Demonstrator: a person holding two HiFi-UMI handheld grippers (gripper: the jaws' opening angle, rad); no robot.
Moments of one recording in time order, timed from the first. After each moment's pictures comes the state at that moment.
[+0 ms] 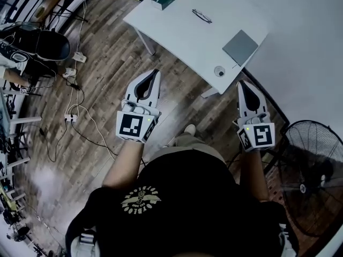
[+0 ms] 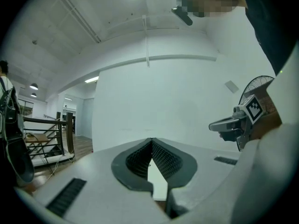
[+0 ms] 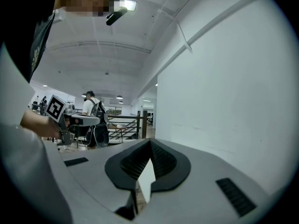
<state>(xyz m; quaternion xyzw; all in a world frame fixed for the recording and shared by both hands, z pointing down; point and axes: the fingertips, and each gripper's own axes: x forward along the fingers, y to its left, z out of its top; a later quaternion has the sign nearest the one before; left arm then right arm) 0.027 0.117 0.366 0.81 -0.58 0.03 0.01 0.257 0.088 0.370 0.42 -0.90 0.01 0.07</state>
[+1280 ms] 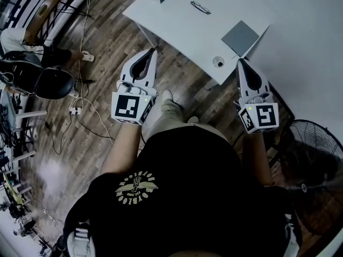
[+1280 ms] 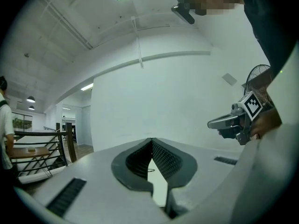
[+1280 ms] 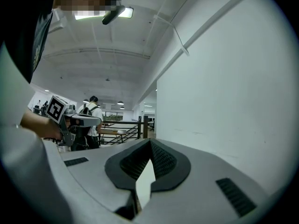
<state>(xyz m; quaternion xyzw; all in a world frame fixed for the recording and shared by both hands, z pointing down) 0.053 0.093 0.333 0.81 -0.59 0.05 -0.04 0.278 0.060 0.352 0.42 -0.91 0.00 0.03</state>
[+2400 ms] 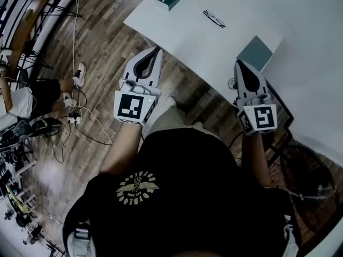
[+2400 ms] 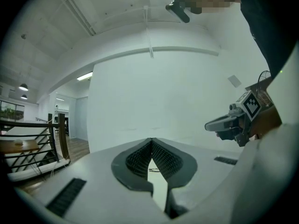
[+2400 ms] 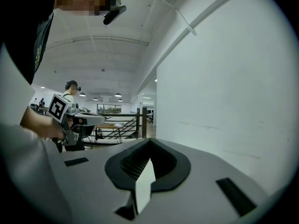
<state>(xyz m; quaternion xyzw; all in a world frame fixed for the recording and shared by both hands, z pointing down) -0.071 -0.062 0.377 0.83 -0.55 0.06 0.00 0.135 -0.079 0.385 0.43 -0.90 0.03 0.08</state>
